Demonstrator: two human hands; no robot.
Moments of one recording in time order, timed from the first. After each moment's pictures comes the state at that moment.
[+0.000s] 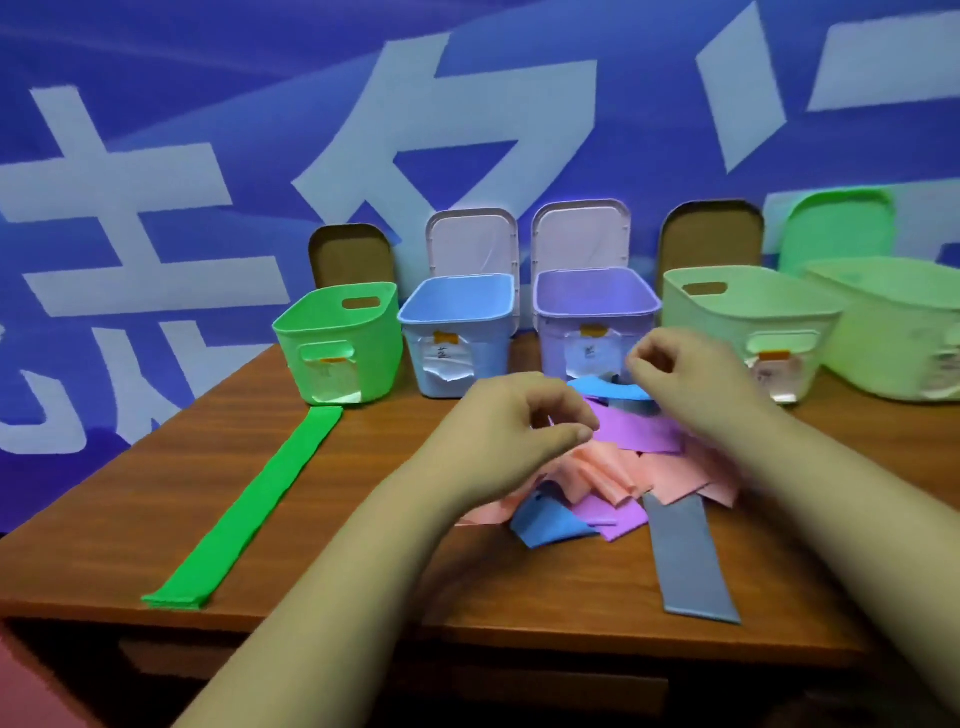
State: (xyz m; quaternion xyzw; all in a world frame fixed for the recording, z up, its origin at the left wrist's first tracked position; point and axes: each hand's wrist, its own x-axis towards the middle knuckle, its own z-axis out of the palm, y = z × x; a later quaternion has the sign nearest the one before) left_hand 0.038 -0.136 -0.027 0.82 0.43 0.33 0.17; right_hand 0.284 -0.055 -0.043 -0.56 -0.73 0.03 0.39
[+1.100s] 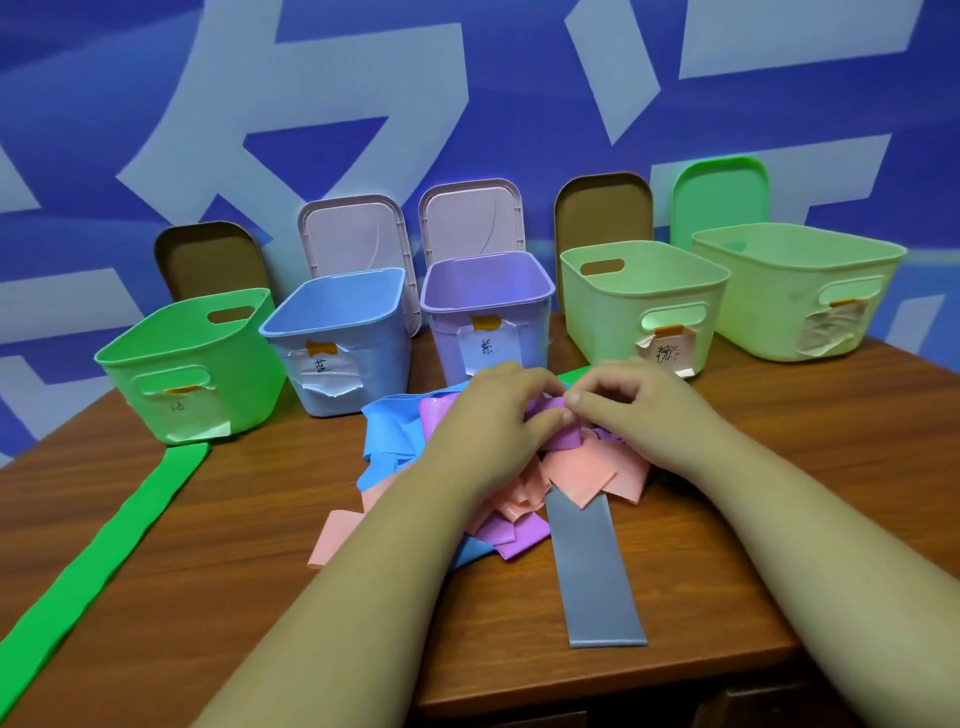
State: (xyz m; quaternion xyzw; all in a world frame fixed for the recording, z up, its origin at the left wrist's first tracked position) left_hand 0.136 -0.047 -0.077 0.85 0.42 0.31 0.08; right_hand 0.340 -0.070 -0.083 -0.49 -0.72 0.22 0.44
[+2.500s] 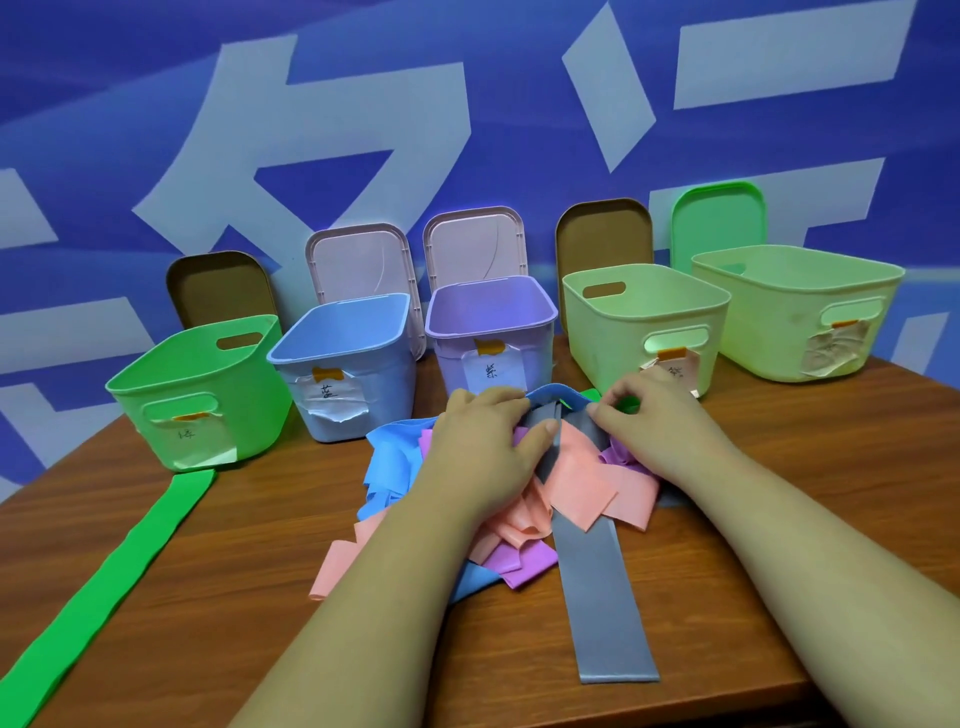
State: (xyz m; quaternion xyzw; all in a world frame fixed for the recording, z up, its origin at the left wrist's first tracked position) left_hand 0.128 -0.033 -0.086 0.82 0.51 0.24 0.00; right_hand 0.353 -0.032 -0.101 -0.67 -0.63 0.08 0.39
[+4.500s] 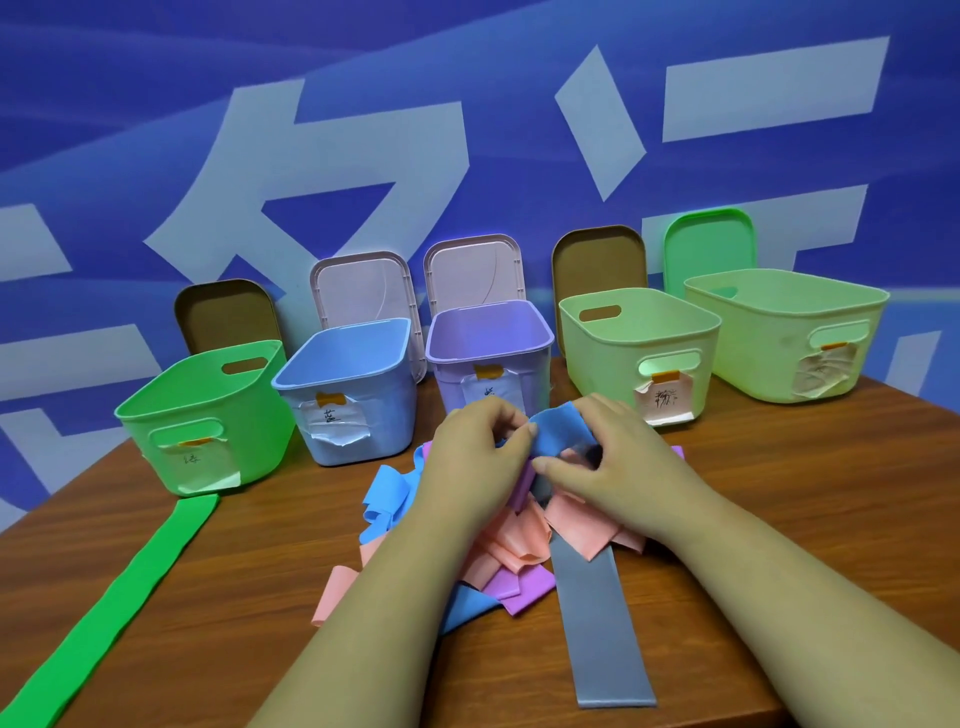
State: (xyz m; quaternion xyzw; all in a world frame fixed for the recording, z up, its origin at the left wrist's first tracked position) left_hand 0.128 -0.038 -0.075 0.74 0.50 0.43 0.14; right_hand 0.320 -0.064 -0.093 -0.53 -0.75 0.04 0.40
